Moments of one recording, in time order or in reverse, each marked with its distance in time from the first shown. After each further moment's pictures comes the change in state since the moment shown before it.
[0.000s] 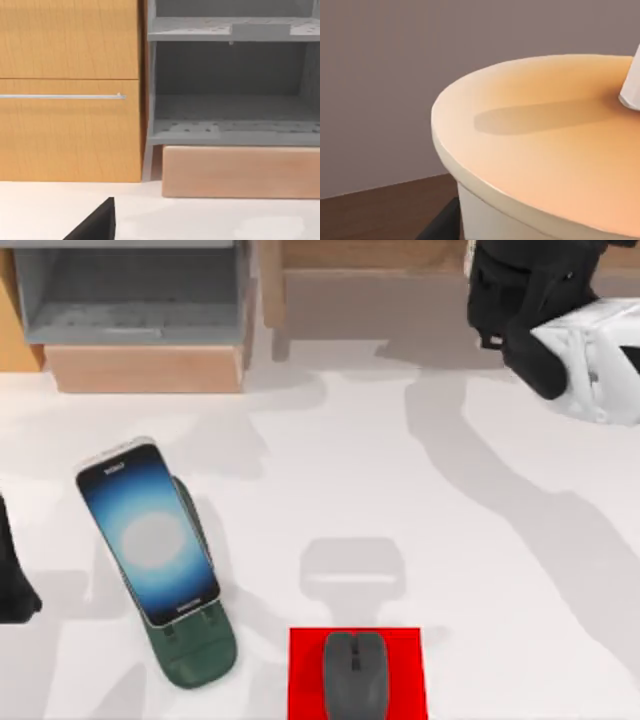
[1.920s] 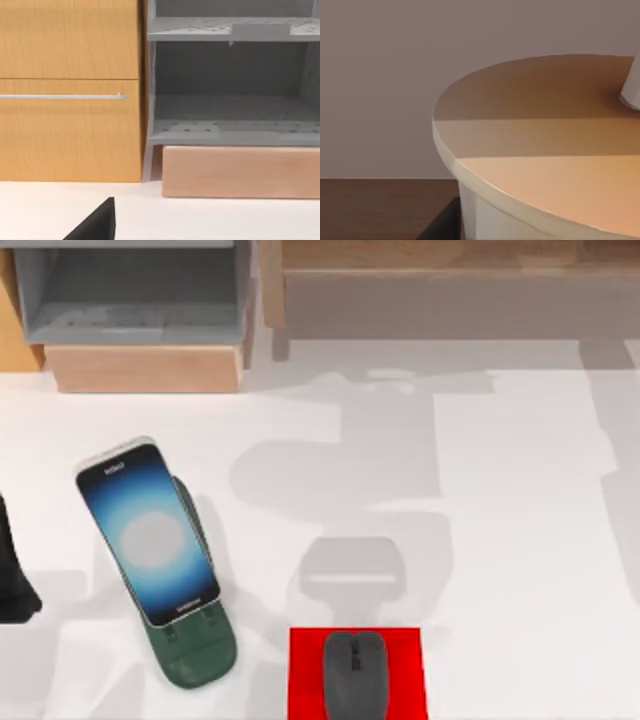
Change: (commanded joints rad) left arm 0.000 0.000 0.000 0.000 0.000 0.000; right arm -0.556 0.040 0.088 -0.094 -0.798 -0.098
